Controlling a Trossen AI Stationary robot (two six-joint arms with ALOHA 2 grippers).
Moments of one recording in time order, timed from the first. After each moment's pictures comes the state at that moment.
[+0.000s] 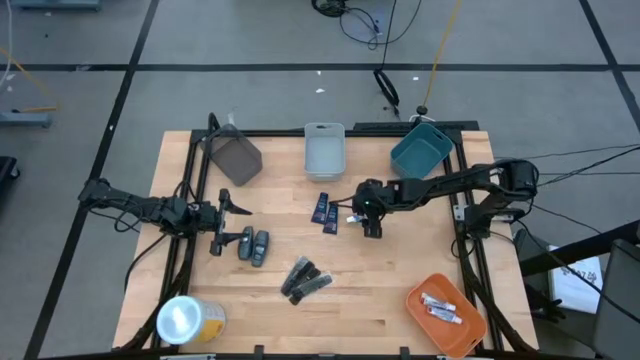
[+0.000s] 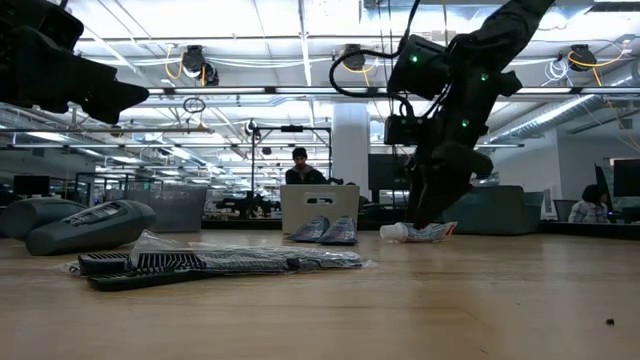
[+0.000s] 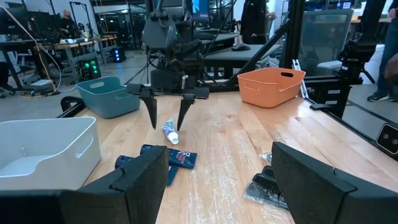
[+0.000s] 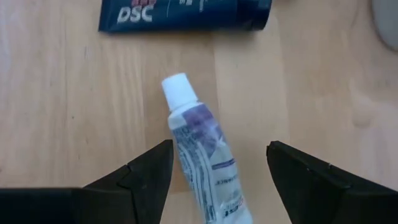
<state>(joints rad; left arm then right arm) -0.28 0.11 0.02 0.06 -0.21 0.04 -0.13 1.62 0.82 -0.27 0.03 -0.07</state>
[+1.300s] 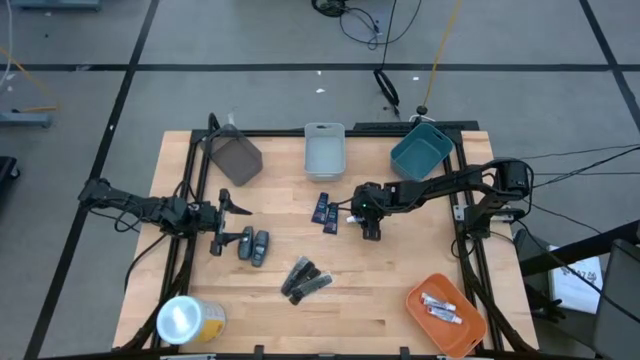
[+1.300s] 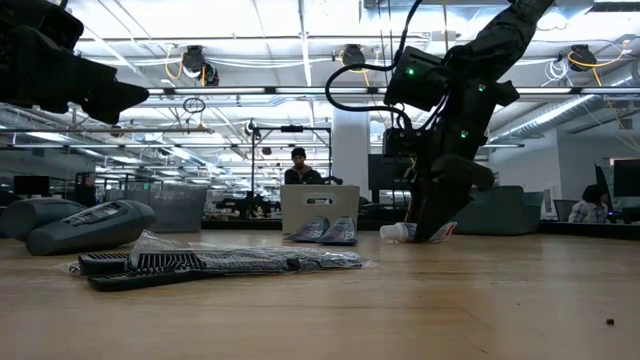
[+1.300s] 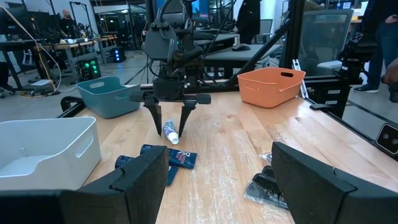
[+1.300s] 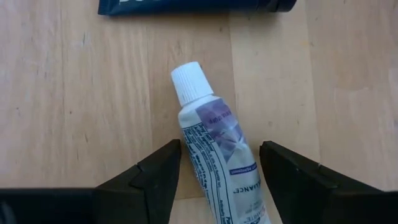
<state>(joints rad) -0.28 0.11 0.02 0.06 -0.21 0.04 -0.12 1.67 0.82 -0.25 0.02 -0.06</state>
